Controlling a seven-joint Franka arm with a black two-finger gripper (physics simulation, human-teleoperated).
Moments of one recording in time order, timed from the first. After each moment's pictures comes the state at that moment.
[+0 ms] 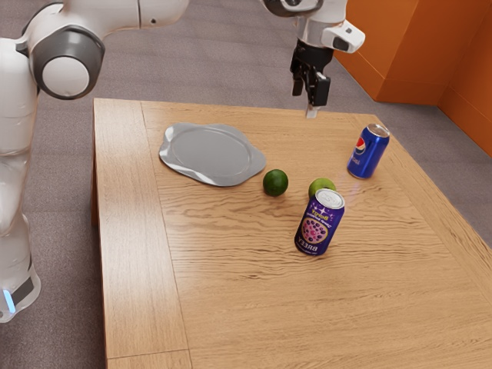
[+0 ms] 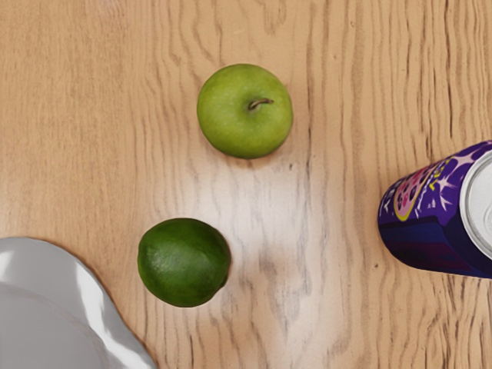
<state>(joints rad) -0.07 0.17 0.11 -1.22 0.00 1.52 0.03</state>
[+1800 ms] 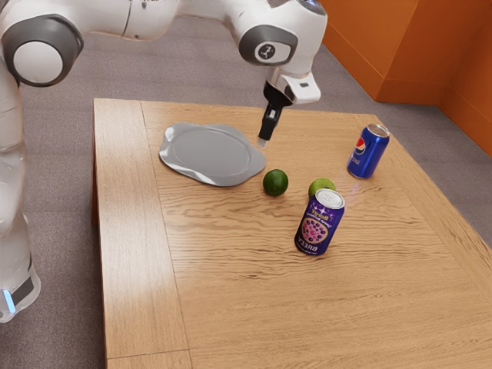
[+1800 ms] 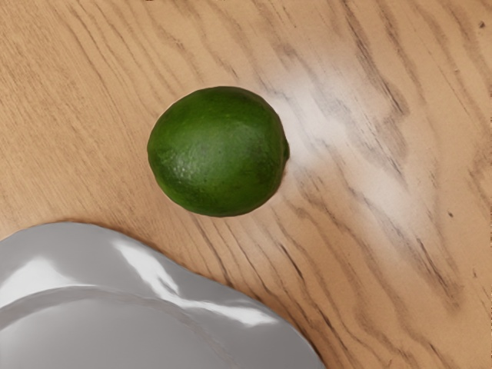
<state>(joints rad) -0.05 0.03 0.11 -1.68 0.13 1.73 0.54</state>
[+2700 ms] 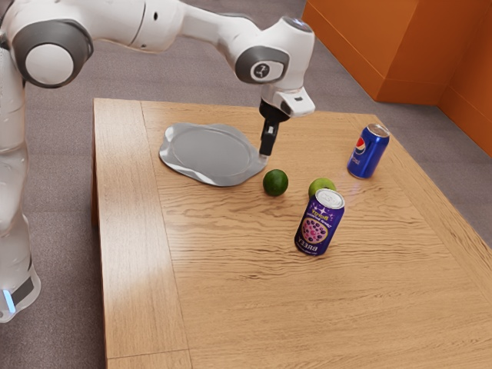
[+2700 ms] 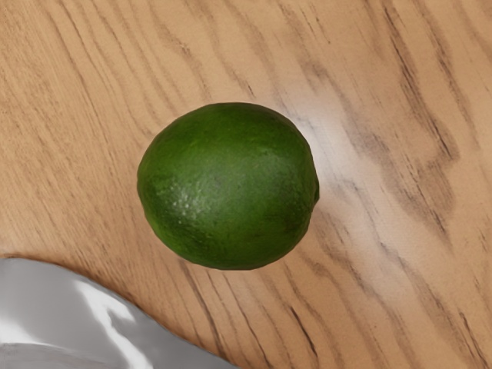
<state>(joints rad) -0.06 0.07 0.20 -1.78 0.02 1.91 0.53</state>
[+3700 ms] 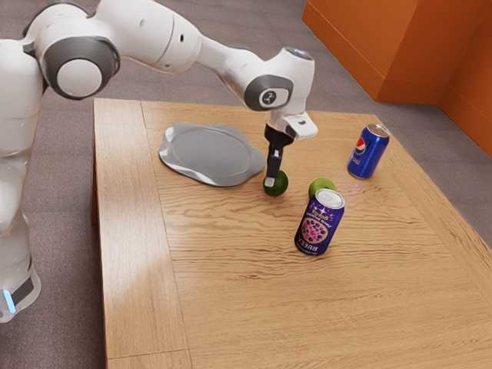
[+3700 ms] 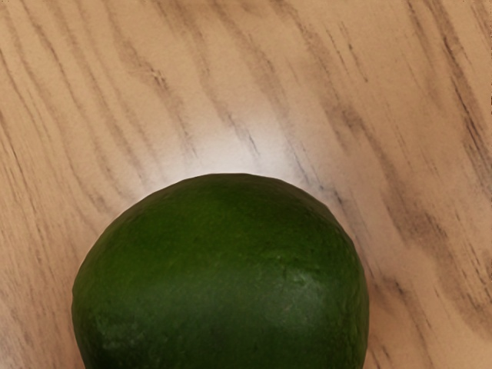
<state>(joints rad) -0.06 0.20 0.20 -1.78 -0.11 2.01 0.57</state>
